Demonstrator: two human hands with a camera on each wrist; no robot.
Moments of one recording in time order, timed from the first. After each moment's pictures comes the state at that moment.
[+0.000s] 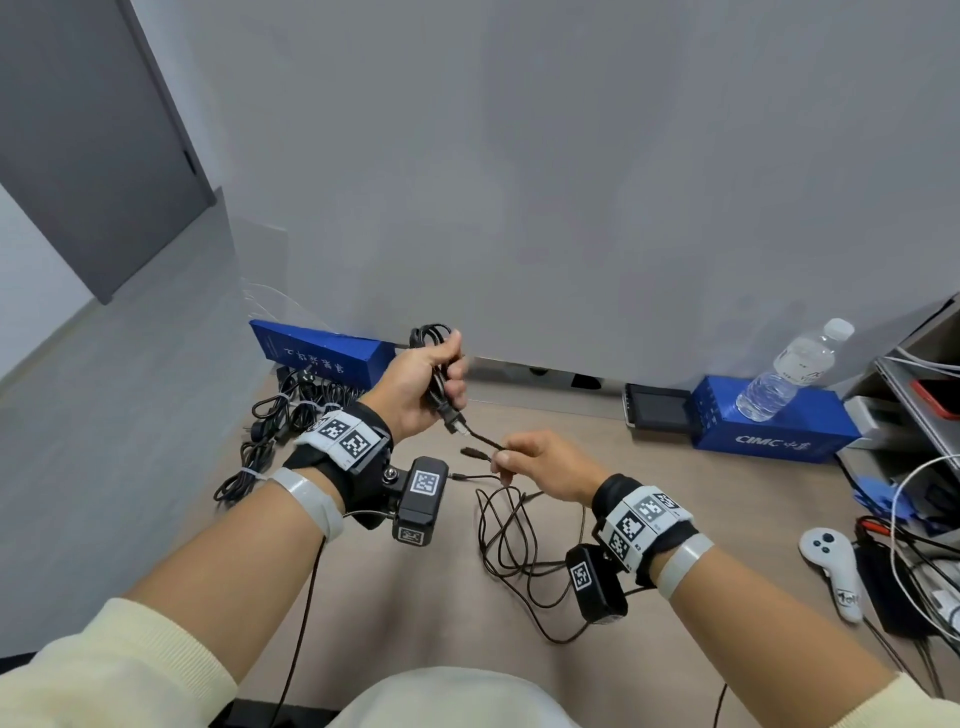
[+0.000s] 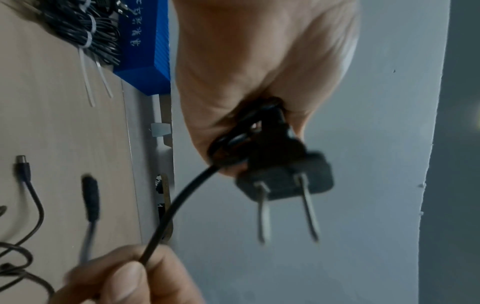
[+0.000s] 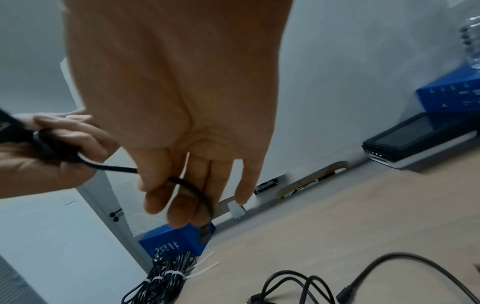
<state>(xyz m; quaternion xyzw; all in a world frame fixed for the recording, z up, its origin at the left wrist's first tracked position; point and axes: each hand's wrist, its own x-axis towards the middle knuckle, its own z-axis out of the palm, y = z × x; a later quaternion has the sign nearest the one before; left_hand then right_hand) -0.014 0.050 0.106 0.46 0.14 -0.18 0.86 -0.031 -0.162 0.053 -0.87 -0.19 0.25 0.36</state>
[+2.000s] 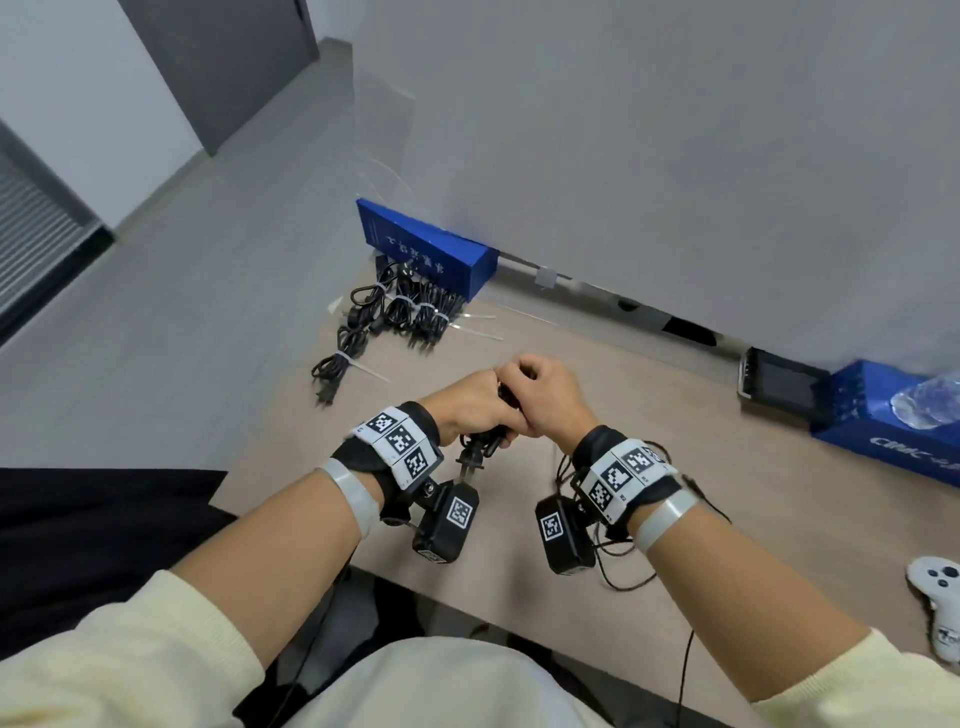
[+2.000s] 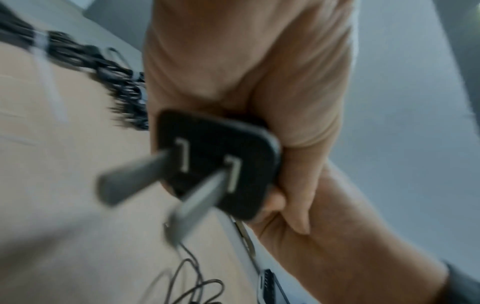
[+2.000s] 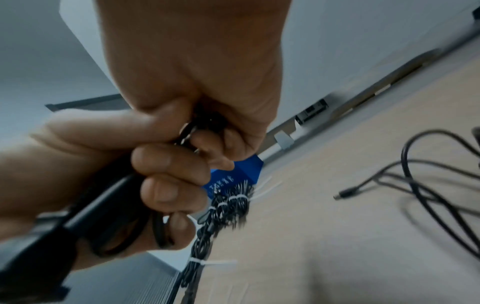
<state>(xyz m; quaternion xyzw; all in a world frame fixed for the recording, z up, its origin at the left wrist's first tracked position) -0.090 0.094 0.035 0.72 0.11 -0.27 0.63 -0.040 -0.028 0.014 -0.86 -0.13 0.19 0.45</state>
